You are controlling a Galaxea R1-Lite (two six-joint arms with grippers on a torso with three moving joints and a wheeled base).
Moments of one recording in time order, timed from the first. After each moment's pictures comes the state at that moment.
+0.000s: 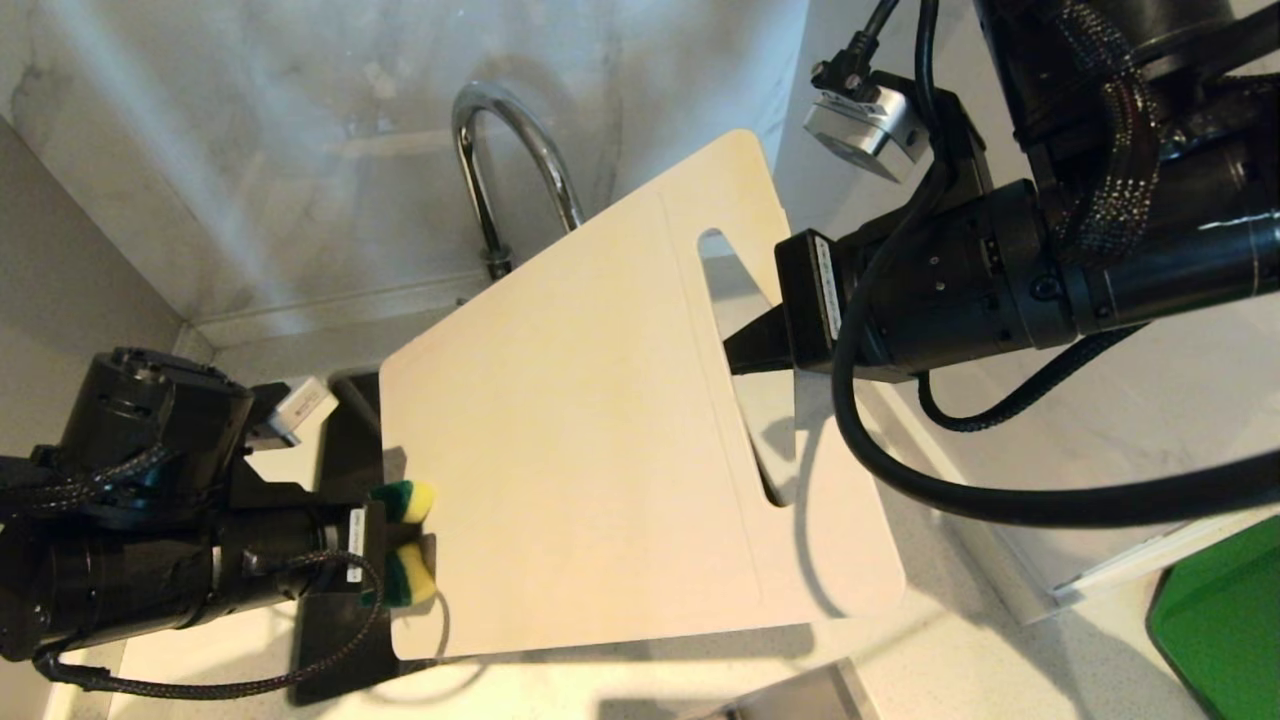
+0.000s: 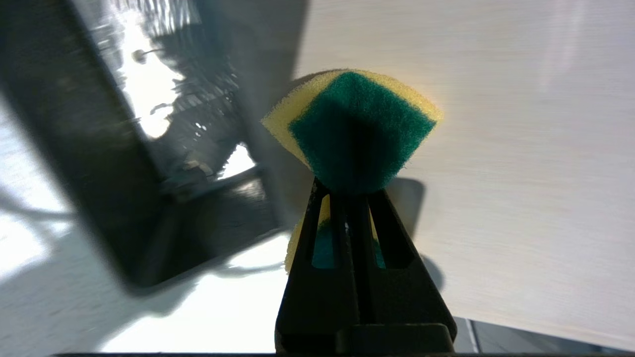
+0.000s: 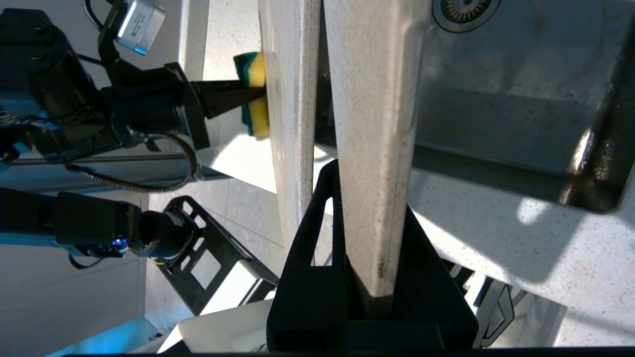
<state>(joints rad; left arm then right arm) -0.62 1.46 -0.80 -0.04 0.20 -0.44 0.57 1.58 -1.67 0.61 0.35 0.30</state>
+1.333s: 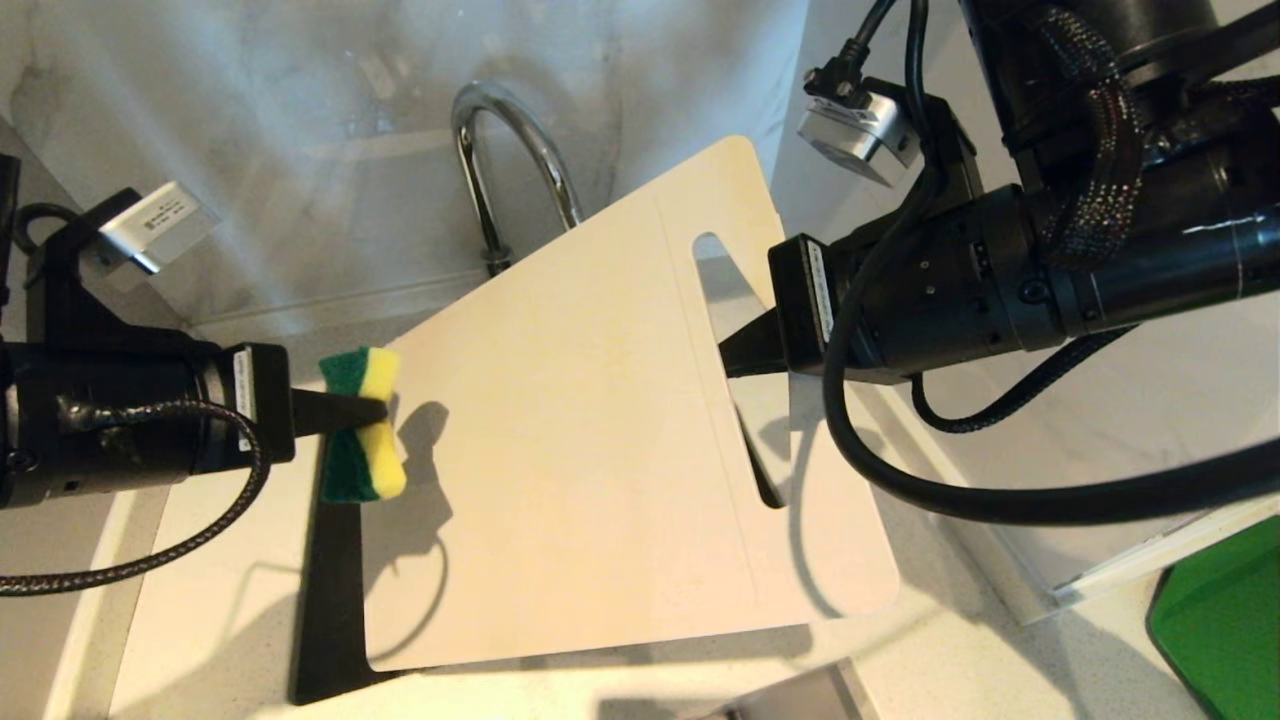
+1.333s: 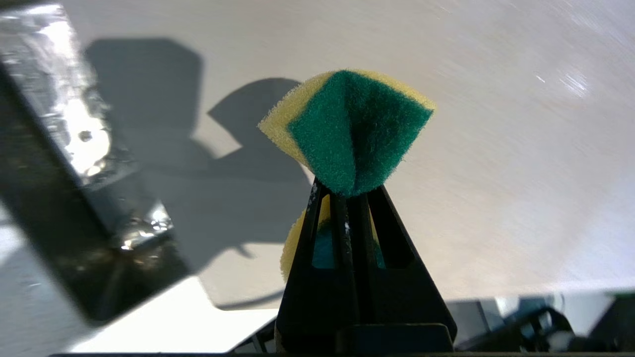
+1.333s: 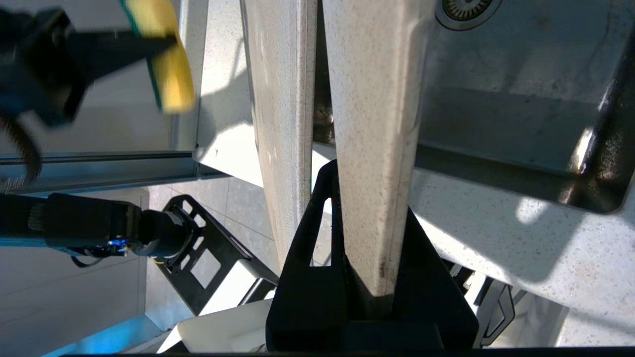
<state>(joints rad) -0.73 1.34 -1.16 0.25 0.17 -0.47 0.57 1.59 -1.67 0.61 0.34 0.30</state>
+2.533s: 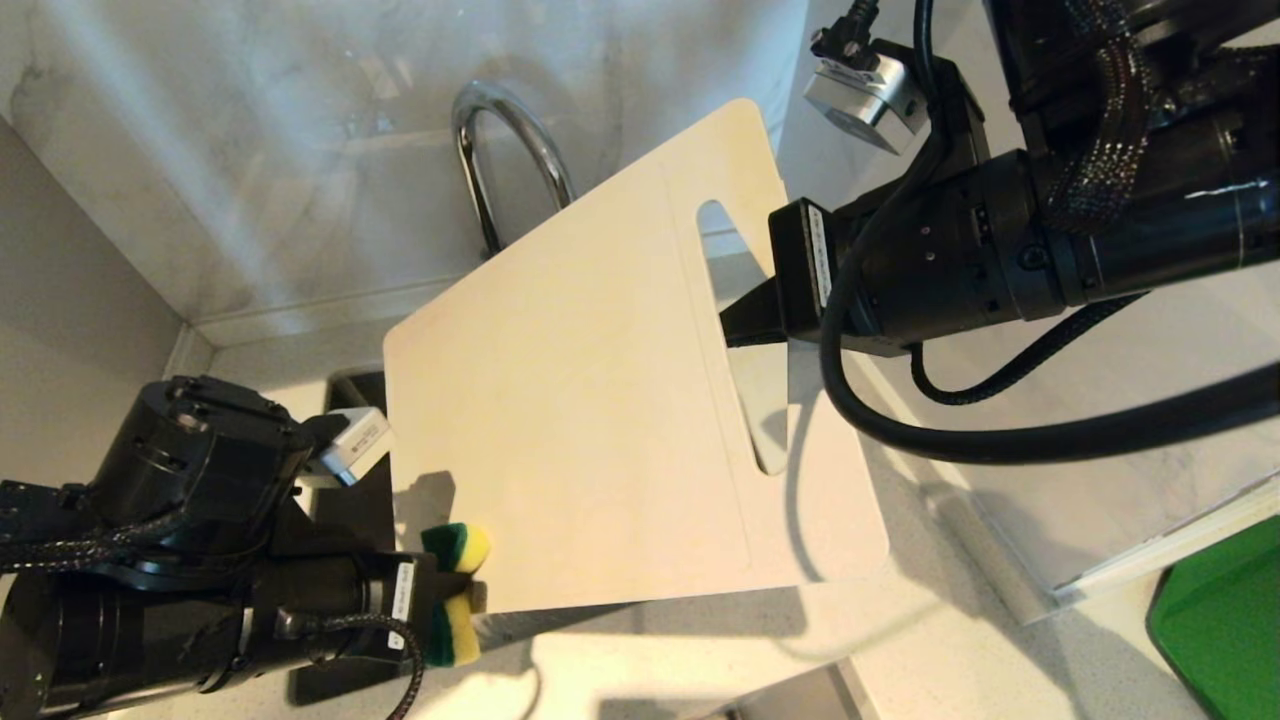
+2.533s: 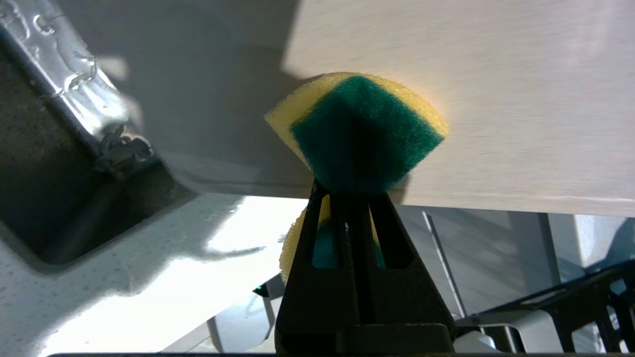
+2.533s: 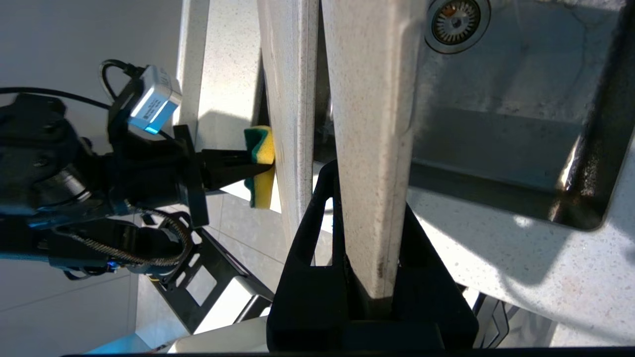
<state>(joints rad) -0.83 1.47 -0.85 0.05 0.24 -0.53 0.57 1.60 -1.73 0.61 0.32 0.30</state>
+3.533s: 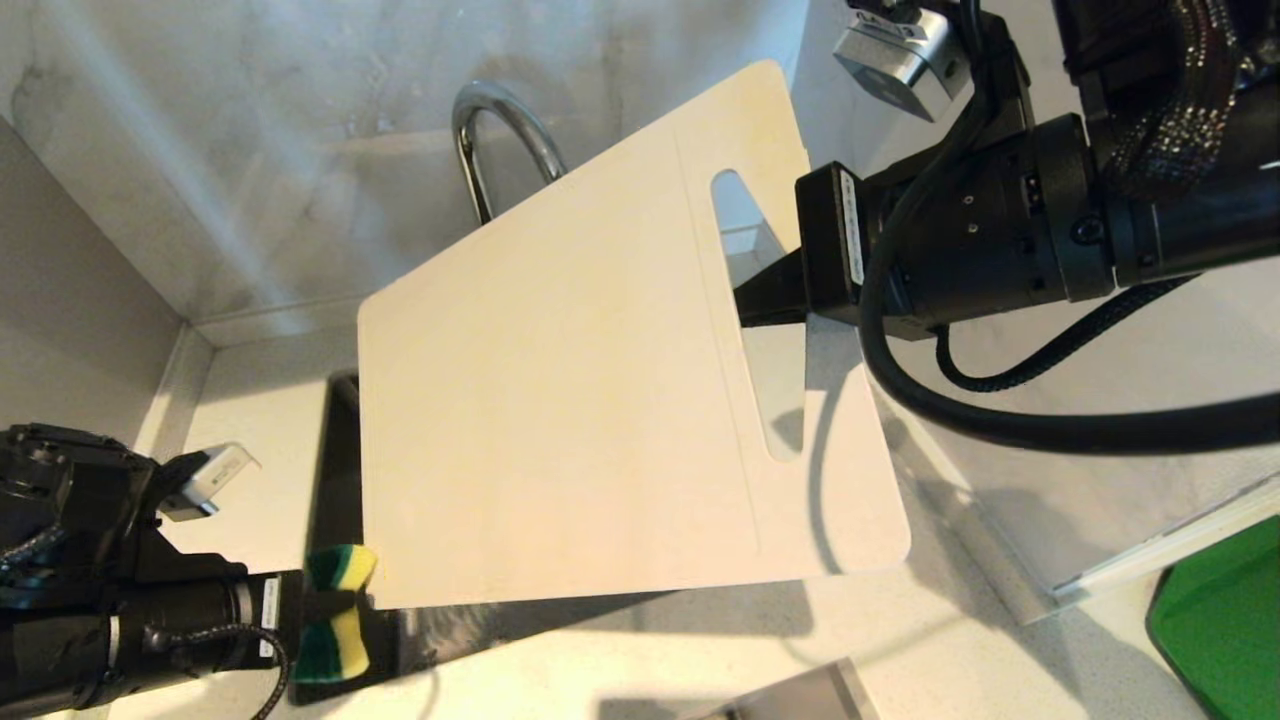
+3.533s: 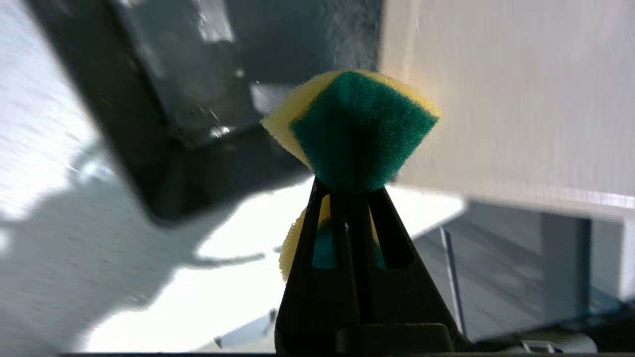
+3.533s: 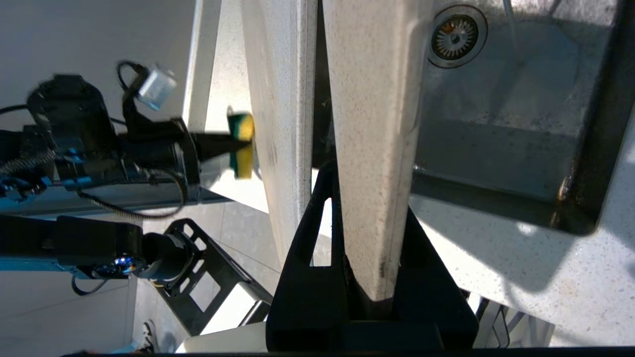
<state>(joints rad) -0.50 1.34 -0.61 -0.07 0.06 -0.44 0.57 1.57 -1.73 0.61 0.31 0.30</state>
